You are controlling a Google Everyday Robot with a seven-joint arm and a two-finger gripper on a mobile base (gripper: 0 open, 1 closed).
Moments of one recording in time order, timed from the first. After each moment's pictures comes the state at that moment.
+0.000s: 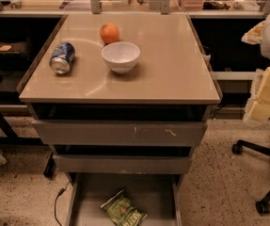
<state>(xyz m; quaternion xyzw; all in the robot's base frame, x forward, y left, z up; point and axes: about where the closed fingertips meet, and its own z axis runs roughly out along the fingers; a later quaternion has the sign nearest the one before) 0.438 -0.217 0.976 -0.60 0.78 -0.03 0.16</state>
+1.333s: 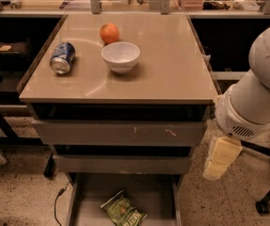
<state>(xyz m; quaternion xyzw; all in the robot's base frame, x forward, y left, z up) 0.412 -0.190 0.831 -0.58 0.81 -0.02 0.13</state>
